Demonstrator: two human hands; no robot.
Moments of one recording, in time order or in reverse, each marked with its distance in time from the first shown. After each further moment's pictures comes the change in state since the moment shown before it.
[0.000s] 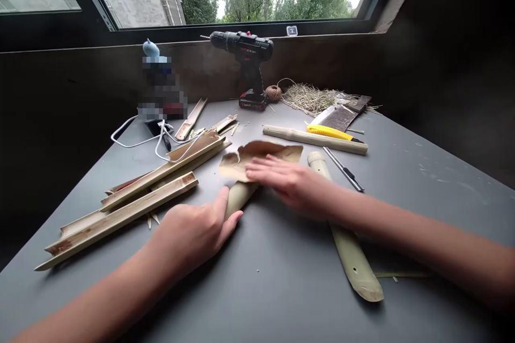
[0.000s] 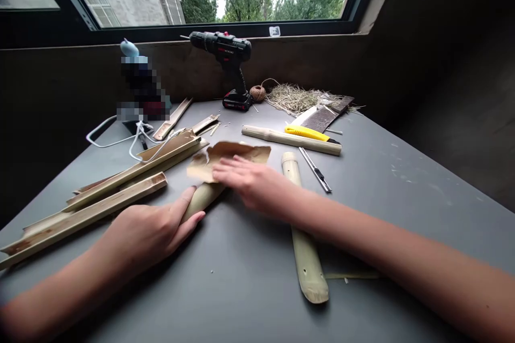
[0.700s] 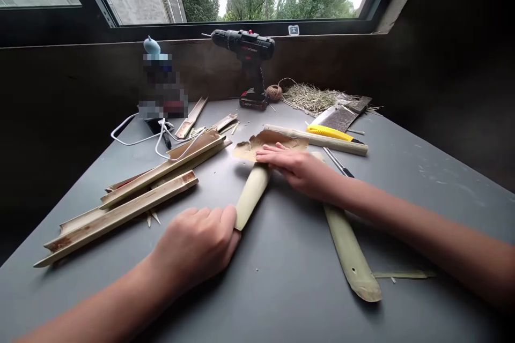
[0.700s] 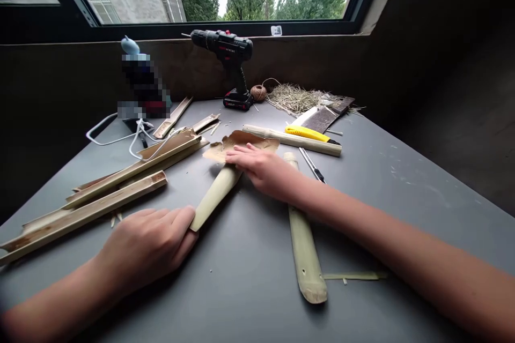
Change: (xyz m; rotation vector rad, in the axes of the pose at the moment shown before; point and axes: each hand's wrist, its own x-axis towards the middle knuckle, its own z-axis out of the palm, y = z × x) left_hand -0.006 0.015 -0.006 -0.038 0.387 0.120; right_hand -0.001 0.016 0.000 0.191 0.011 0.163
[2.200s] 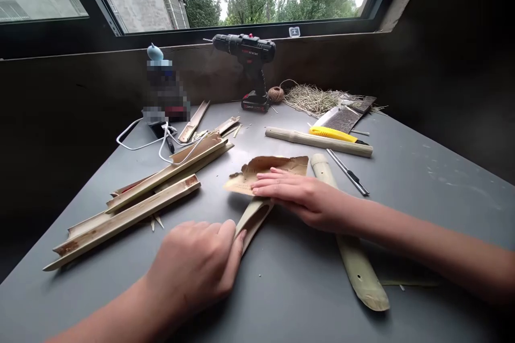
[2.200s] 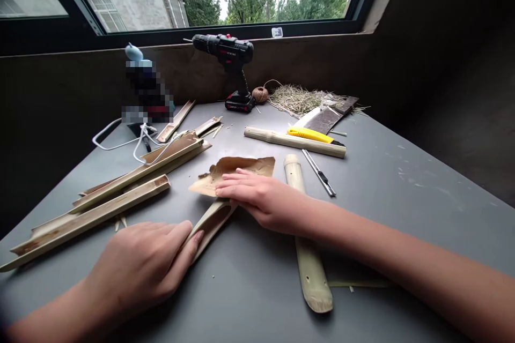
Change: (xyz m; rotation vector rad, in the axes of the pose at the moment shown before) left_hand -0.005 0.005 -0.015 -0.148 -0.093 -0.118; right_hand -0.016 -0.020 -0.008 0.232 -0.090 -0.077
